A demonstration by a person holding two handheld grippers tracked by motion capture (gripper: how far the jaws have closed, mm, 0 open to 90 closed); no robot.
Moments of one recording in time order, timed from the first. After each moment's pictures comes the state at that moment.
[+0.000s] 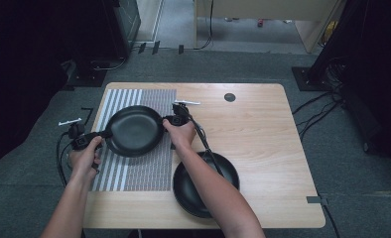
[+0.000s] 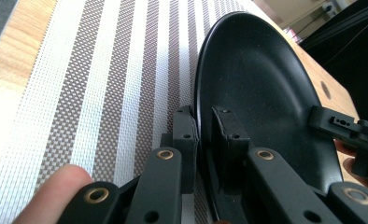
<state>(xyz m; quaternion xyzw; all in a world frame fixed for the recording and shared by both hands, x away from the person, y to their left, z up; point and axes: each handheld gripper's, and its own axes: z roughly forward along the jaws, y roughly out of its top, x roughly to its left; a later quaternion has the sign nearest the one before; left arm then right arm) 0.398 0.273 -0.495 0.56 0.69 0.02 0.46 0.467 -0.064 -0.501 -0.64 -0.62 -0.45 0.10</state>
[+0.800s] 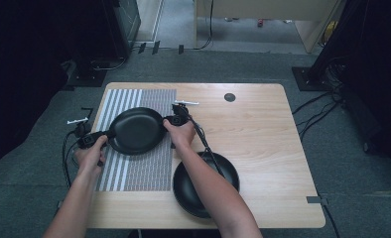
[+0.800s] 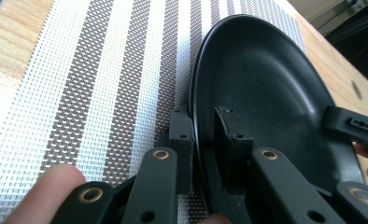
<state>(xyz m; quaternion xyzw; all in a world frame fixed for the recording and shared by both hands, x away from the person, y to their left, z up) 0.410 0.265 -0.510 0.57 0.70 0.04 0.43 0.477 -0.062 -0.516 -0.65 -0.62 -0.44 0.08</state>
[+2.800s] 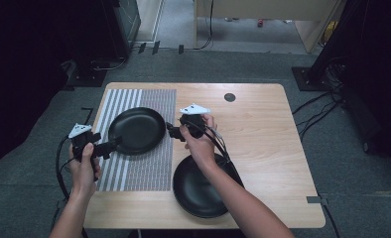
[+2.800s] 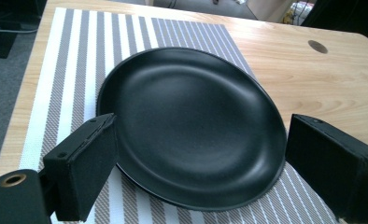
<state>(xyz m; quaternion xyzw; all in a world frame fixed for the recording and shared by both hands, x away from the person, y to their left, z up) 0.320 0.212 -0.429 0.67 0.57 0.19 0.44 0.374 -0.111 -0.426 -0.45 -0.74 -0.47 -0.17</state>
